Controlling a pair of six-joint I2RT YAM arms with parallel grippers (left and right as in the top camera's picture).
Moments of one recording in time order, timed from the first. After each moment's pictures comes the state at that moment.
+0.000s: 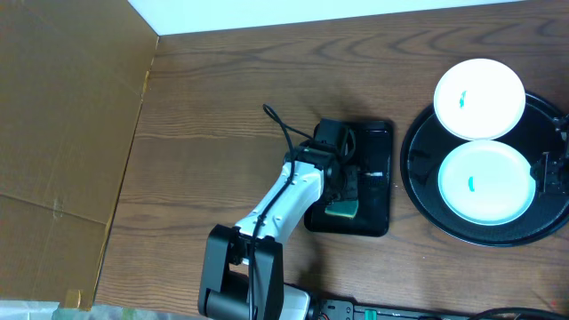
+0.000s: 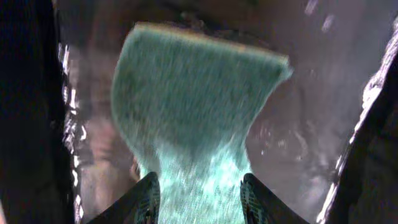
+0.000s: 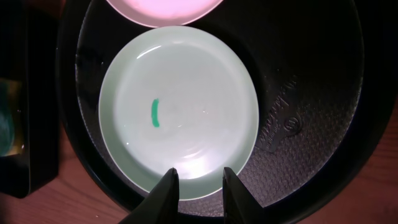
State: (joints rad) left arm -0.24 1.56 0.87 -0.74 0.05 -0.33; right arm 0.09 1.28 0.95 -0.83 -0.27 0.18
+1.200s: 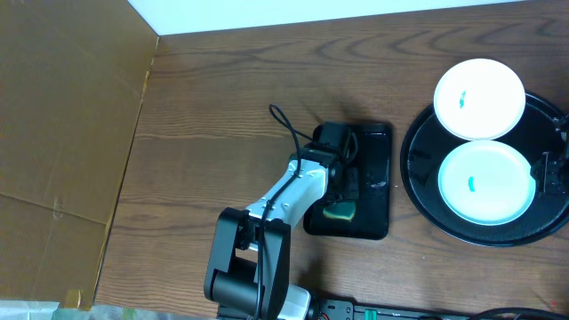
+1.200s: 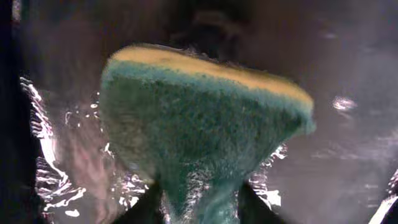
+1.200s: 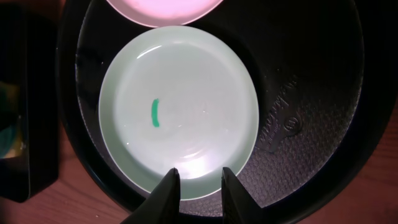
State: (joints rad) left arm -0.24 1.63 0.84 -0.66 0.02 -0.34; right arm 0.09 1.28 0.95 -0.83 -0.27 0.18
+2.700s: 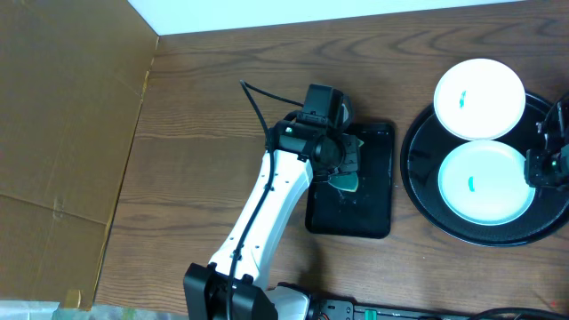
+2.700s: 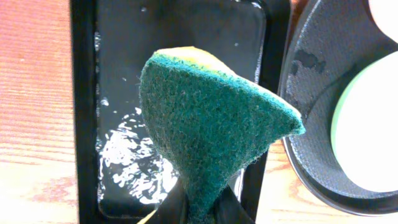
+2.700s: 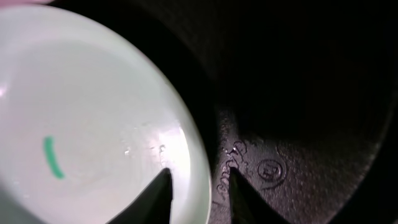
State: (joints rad) left arm -0.26 1.46 1.20 -1.03 0.10 -0.33; right arm 0.09 1.66 0.95 -0.66 -0.16 0.18
